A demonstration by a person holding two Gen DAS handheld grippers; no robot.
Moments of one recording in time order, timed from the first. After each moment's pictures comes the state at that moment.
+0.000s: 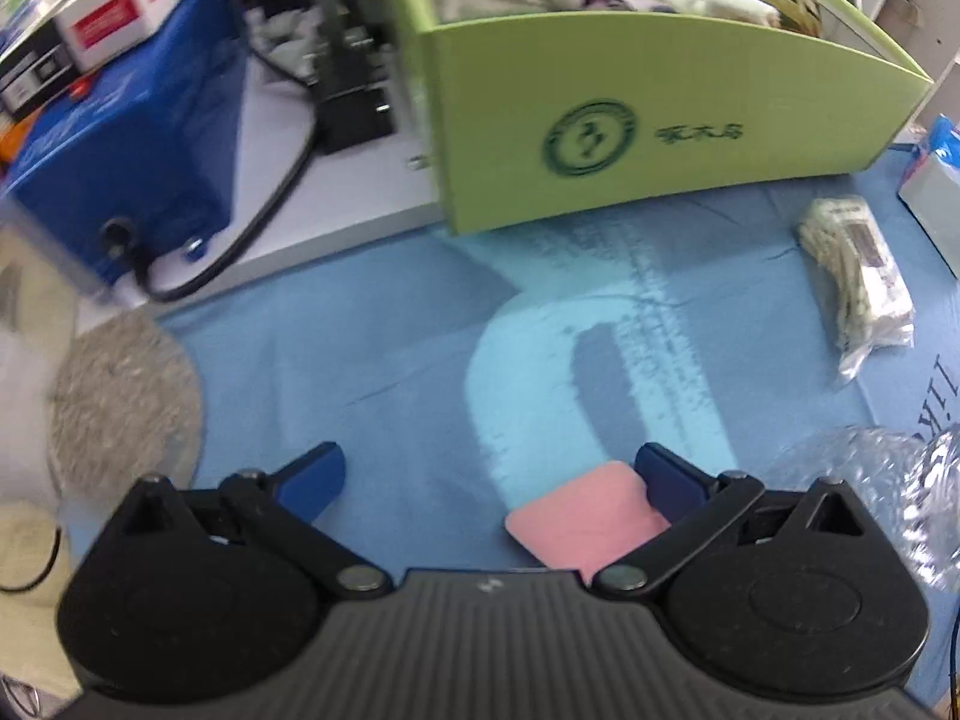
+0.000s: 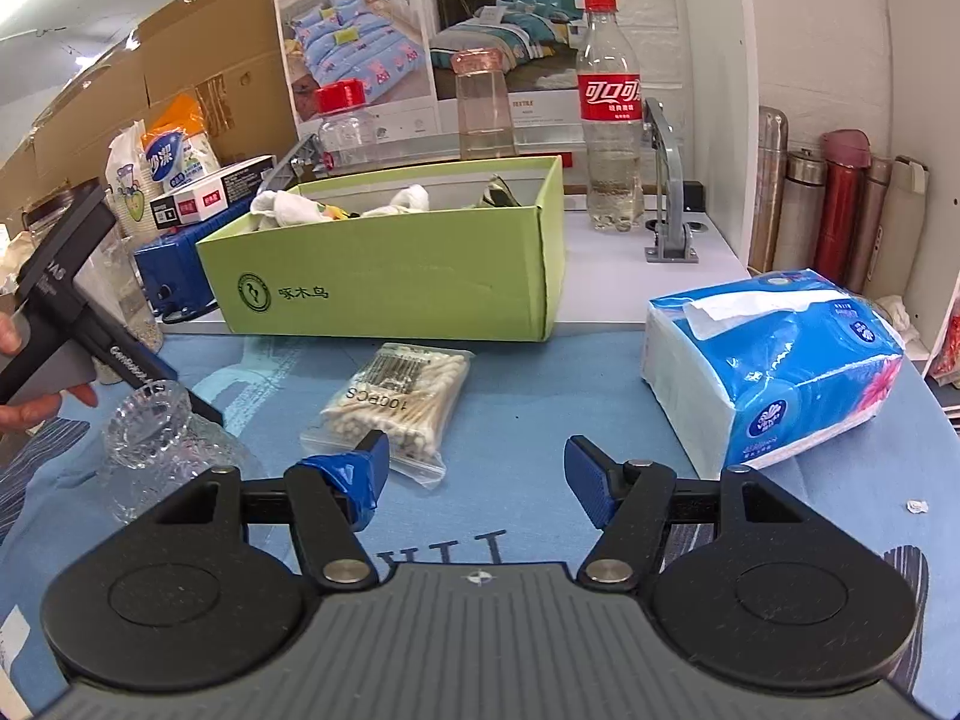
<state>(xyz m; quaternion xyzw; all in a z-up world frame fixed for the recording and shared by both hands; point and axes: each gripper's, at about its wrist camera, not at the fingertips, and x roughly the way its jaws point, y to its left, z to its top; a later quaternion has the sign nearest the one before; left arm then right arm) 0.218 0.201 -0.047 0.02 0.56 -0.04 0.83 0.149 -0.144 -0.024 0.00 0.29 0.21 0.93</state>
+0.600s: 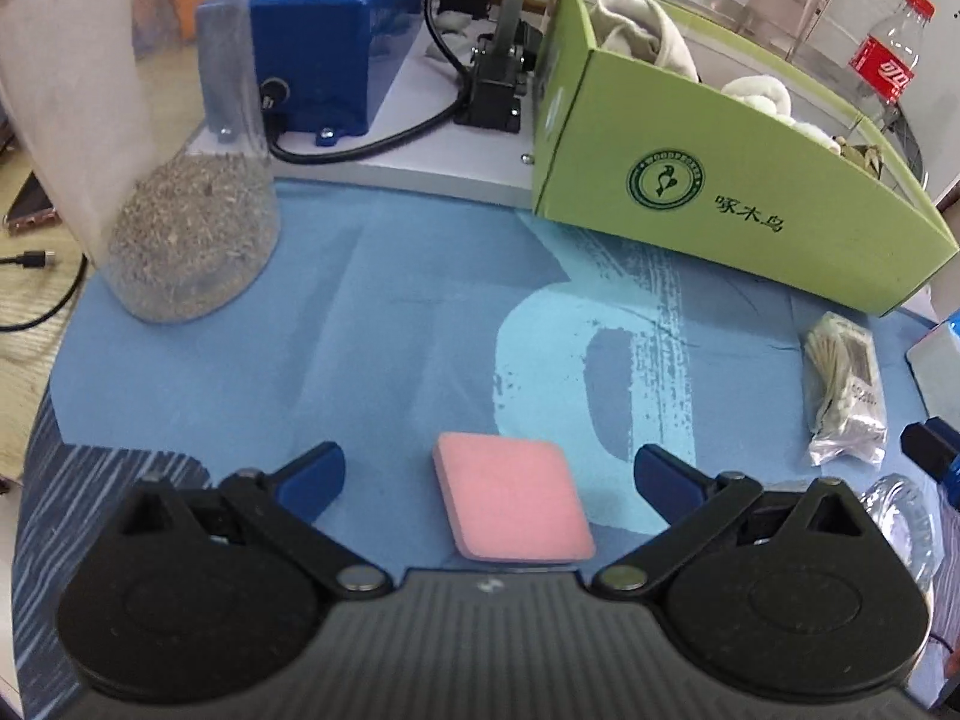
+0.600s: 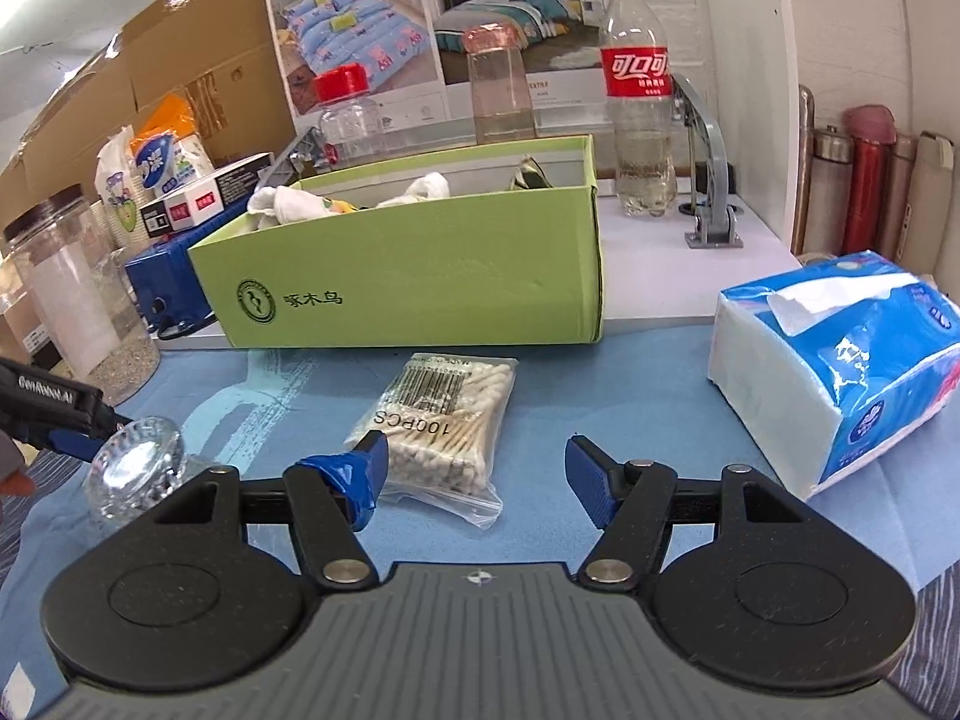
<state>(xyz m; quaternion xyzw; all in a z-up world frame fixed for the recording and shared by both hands) 0.165 0.198 -0.045 -0.13 0.48 0.07 0.86 0.175 -0.112 -0.039 0.03 0.30 0.21 0.93</state>
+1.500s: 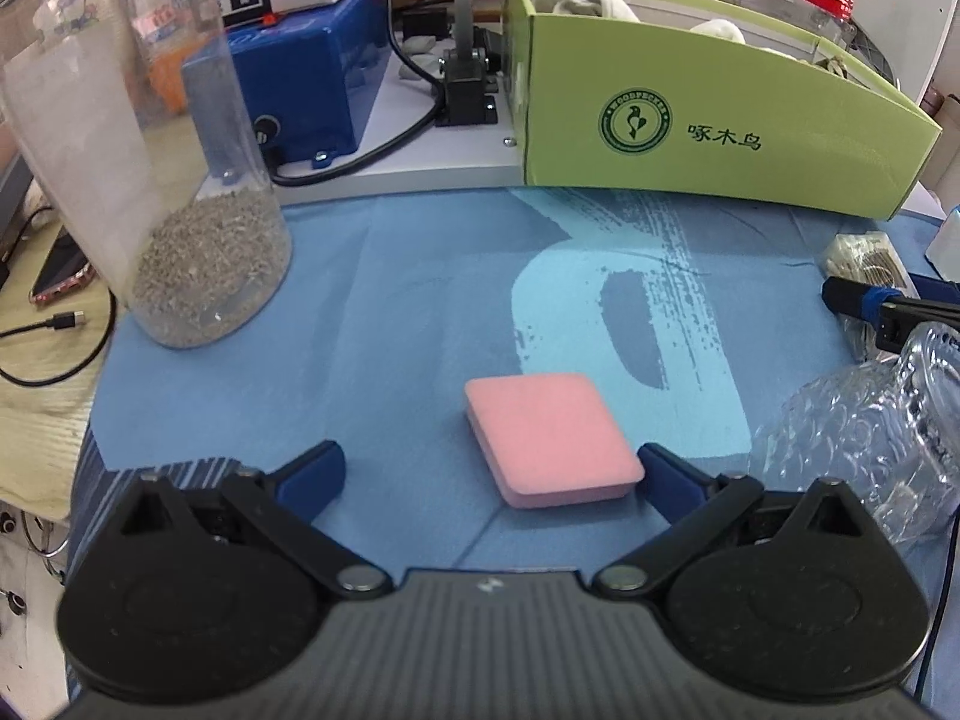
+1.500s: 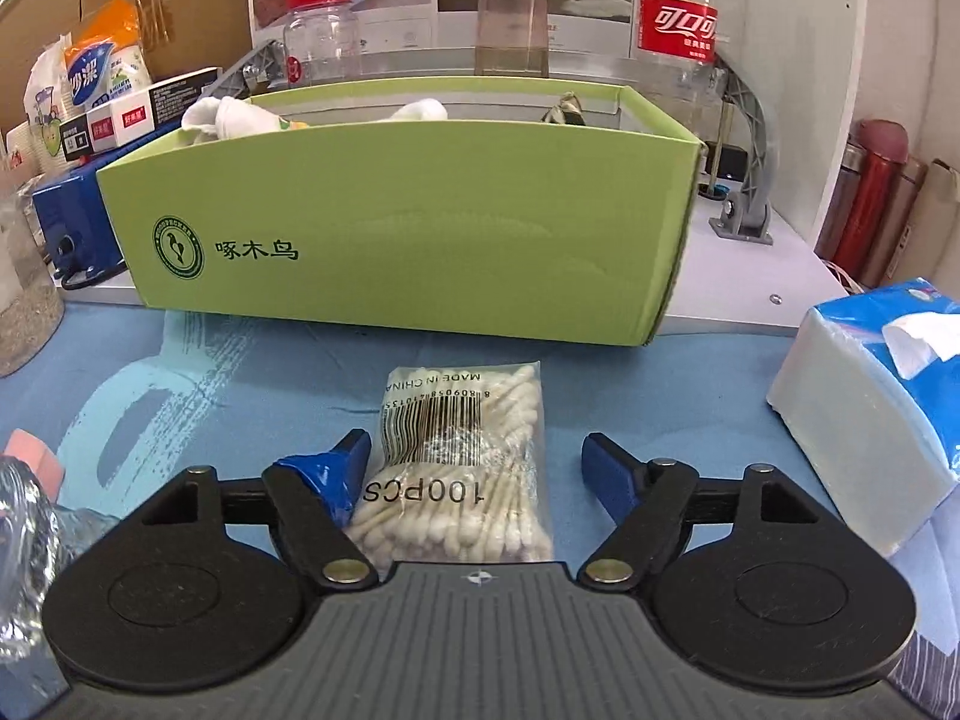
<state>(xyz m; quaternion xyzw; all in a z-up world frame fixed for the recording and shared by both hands) 0.142 0.186 -0.057 -0.04 0.47 0.06 0.88 0.218 -0.054 -0.065 -0.05 0.34 0.14 0.93</state>
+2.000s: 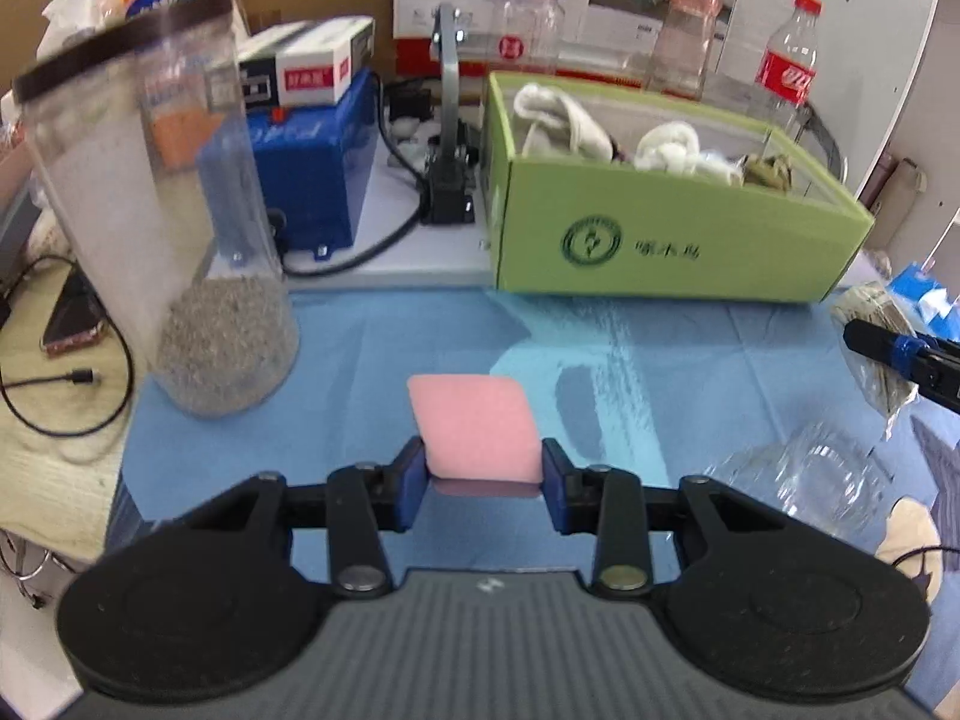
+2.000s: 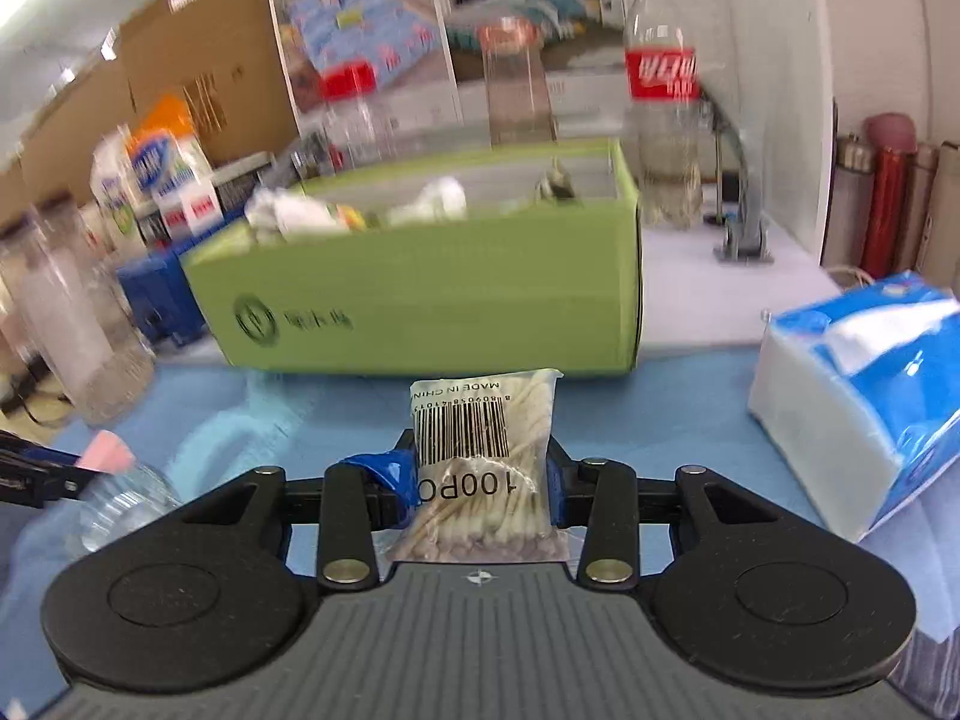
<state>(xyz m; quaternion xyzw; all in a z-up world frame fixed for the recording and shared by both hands) 0.137 0.193 0.006 -0.06 0.41 0.02 0.91 0.187 -0.097 -0.029 0.03 0.29 0.22 0.93</state>
